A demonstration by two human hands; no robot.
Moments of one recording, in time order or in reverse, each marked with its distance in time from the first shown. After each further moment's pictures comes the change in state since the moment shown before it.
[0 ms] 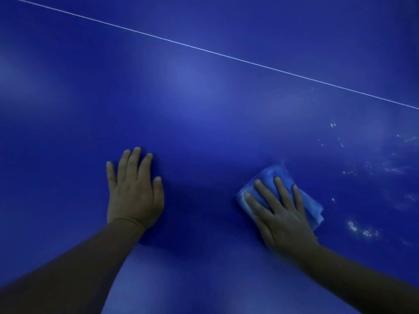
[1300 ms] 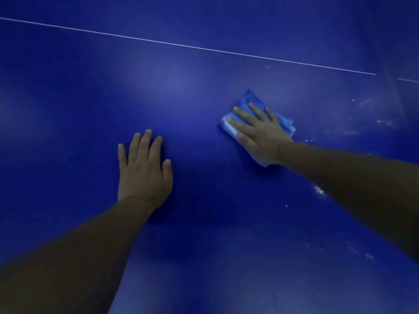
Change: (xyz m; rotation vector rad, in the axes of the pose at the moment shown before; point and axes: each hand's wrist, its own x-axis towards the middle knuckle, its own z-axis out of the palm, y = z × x) left_hand 0.012 0.076 0.023 0.028 -0.094 0.144; right_hand 0.094 0.111 -0.018 0.029 -0.119 0.072
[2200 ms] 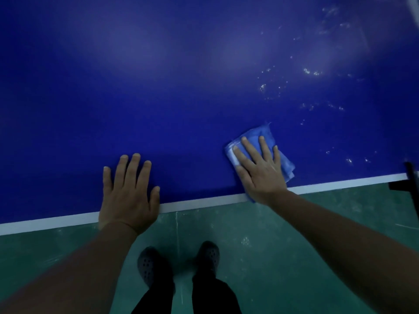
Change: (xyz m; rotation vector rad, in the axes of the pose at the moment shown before) left_hand -0.310 -0.194 -0.043 0.115 -0.176 0.271; right_hand -0.294 -0.339 0.083 0.100 0.017 0.416
